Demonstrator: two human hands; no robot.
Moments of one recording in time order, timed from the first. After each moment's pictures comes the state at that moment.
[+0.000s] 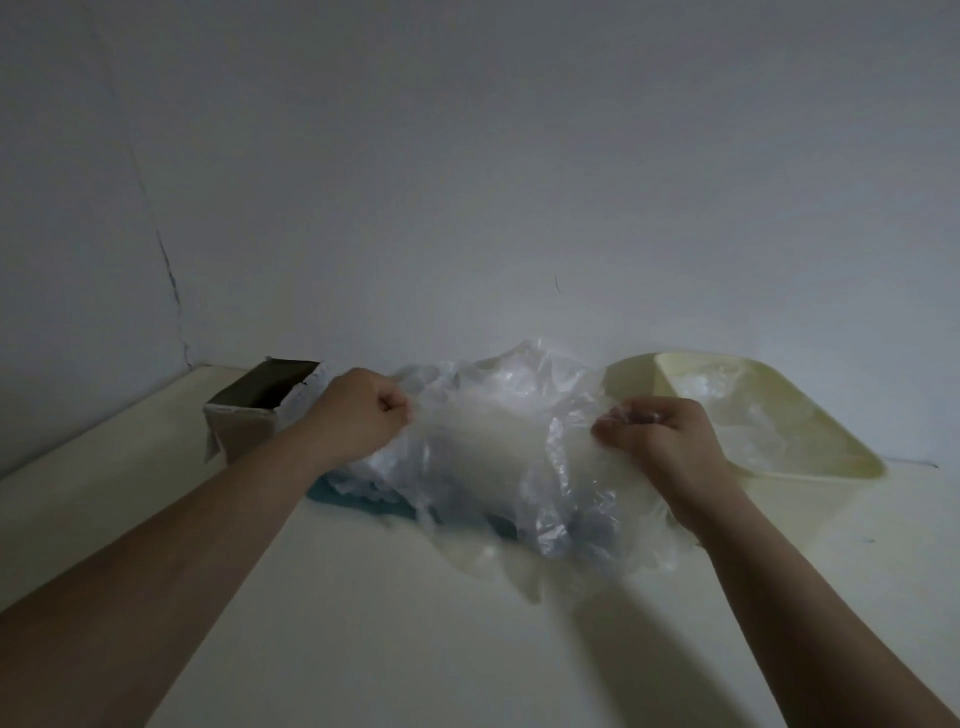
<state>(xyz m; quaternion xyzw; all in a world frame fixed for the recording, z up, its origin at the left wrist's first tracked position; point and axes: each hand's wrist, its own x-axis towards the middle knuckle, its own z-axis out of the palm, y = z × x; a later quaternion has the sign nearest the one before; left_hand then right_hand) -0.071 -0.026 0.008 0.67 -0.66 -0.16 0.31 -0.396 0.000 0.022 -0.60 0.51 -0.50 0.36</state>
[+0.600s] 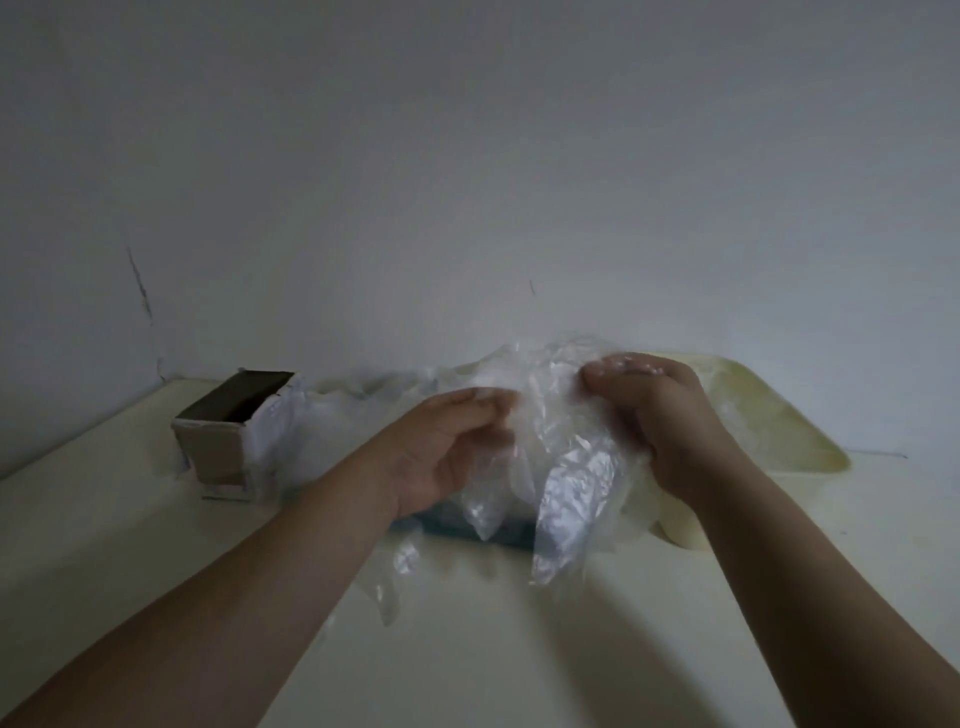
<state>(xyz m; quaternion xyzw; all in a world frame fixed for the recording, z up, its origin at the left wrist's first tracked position) -0.180 -0.011 0.017 0.34 -0.43 -0.70 0.45 -0.407 -0.002 0.056 -0.56 0.43 -0.55 0.45</state>
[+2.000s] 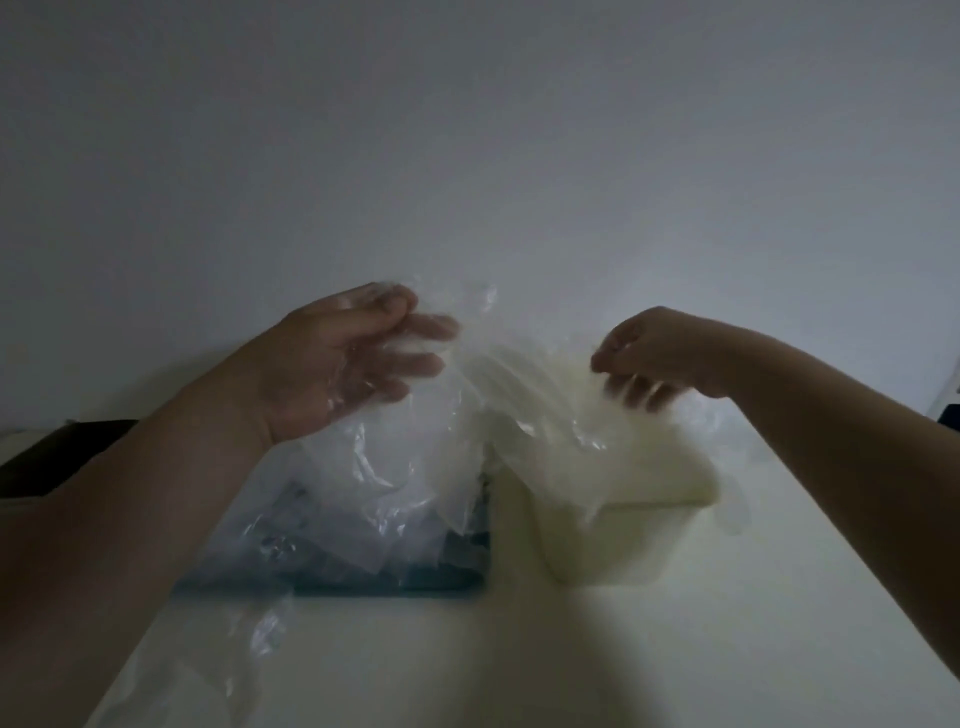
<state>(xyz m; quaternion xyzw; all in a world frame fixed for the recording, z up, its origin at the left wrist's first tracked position) -0.224 -0.034 0.122 0.34 -0.56 -0.58 0.48 -0.544 -0.085 0.122 -0.65 0.67 -0.23 0.29</state>
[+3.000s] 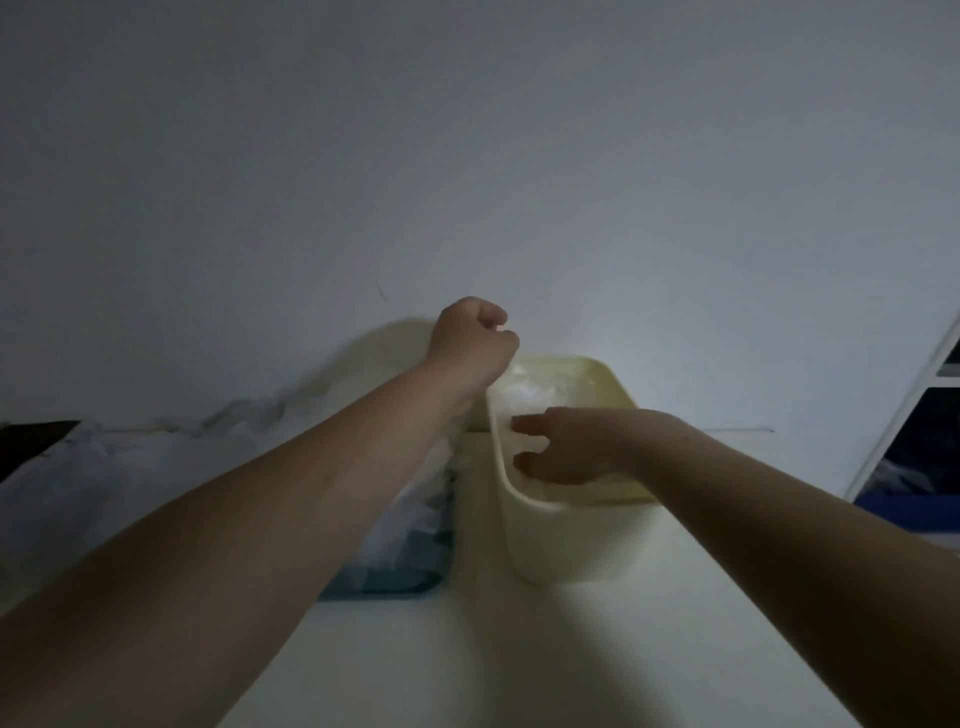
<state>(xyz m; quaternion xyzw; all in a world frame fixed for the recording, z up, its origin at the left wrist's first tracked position) -0.372 -0.132 0.068 0.54 -0.62 -0.32 0.47 -0.508 -0.075 0.051 -0.75 0.63 0.08 0.17</state>
